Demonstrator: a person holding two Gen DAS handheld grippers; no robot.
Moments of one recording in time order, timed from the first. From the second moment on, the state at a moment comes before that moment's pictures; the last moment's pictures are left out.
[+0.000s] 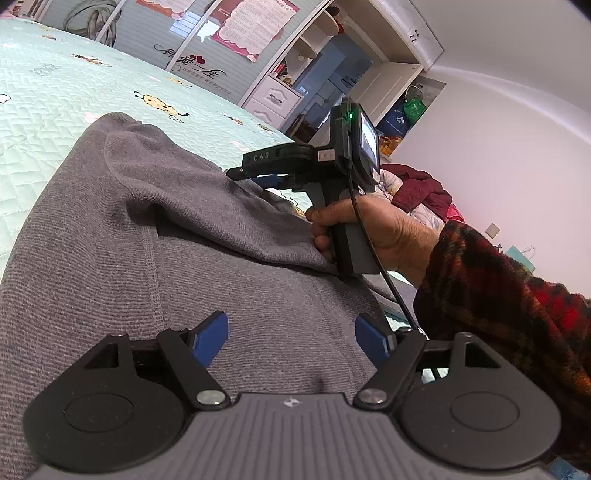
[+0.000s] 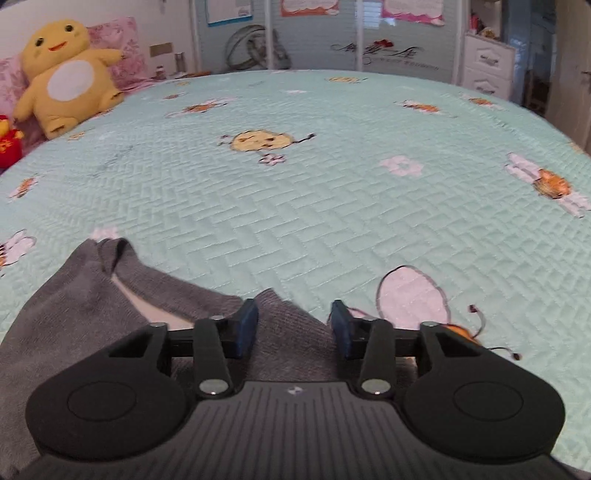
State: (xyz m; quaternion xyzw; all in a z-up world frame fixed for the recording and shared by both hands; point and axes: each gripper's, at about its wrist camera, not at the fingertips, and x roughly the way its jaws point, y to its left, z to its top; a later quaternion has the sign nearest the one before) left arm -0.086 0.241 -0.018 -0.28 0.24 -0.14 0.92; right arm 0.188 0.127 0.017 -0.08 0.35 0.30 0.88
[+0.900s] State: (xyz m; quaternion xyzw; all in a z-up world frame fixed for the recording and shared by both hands) left arm -0.084 0.240 -0.018 -0.27 0.24 -0.14 0.92; right arm 0.068 -0.061 0.022 0.29 0.30 0.21 0.89
